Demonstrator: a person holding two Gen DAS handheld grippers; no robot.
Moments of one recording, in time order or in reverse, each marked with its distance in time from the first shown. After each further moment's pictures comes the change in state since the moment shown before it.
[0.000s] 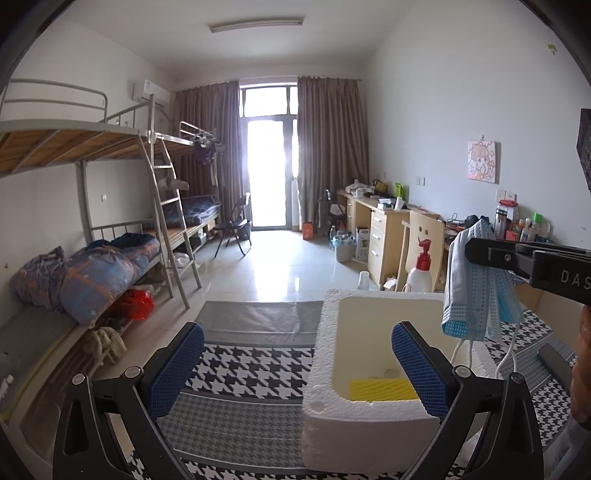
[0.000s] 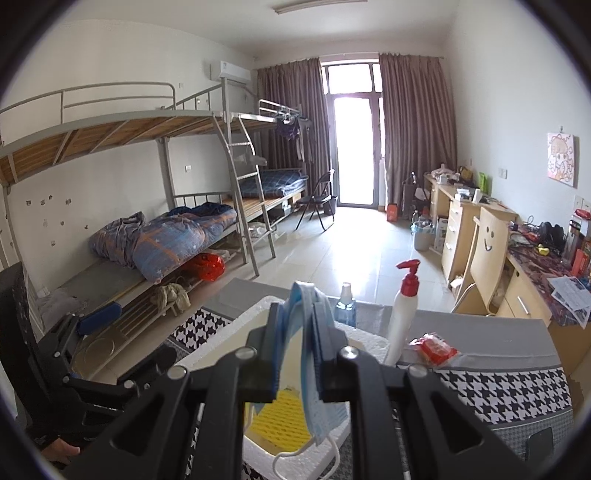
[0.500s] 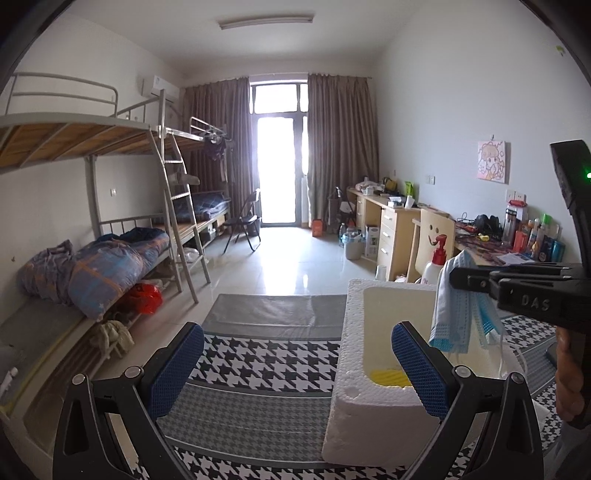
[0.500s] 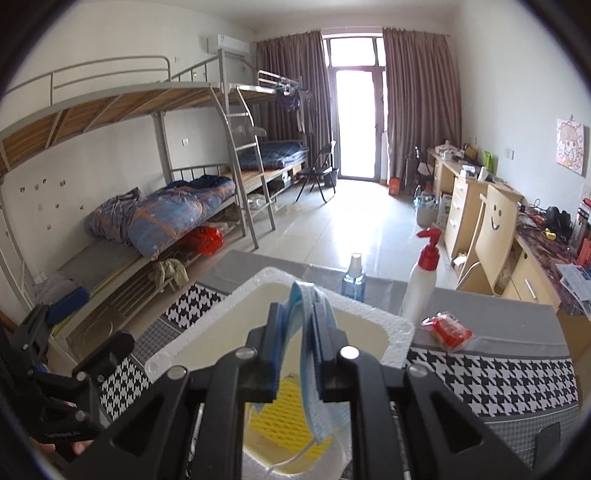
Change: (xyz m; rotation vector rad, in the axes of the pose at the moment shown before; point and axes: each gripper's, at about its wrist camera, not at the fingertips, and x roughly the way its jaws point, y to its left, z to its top) left arm -0.001 0.013 -0.007 -0.013 0.008 0.035; right arm 0.040 0.005 -0.009 -0.004 0.120 -0.008
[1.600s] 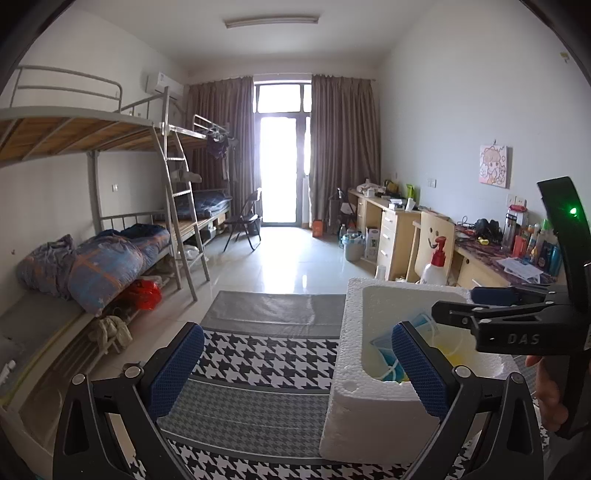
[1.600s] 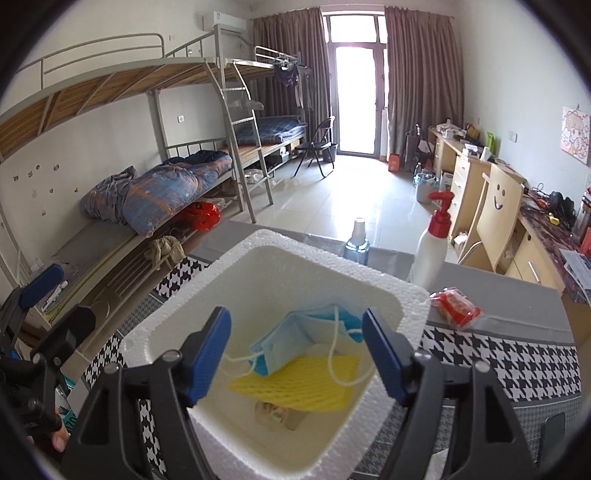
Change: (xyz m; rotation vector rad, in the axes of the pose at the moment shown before) left arm -0.009 0.000 -0.003 -0.021 -0.001 -0.003; right arm 0.018 -0.001 -0.014 0.009 0.092 -0.001
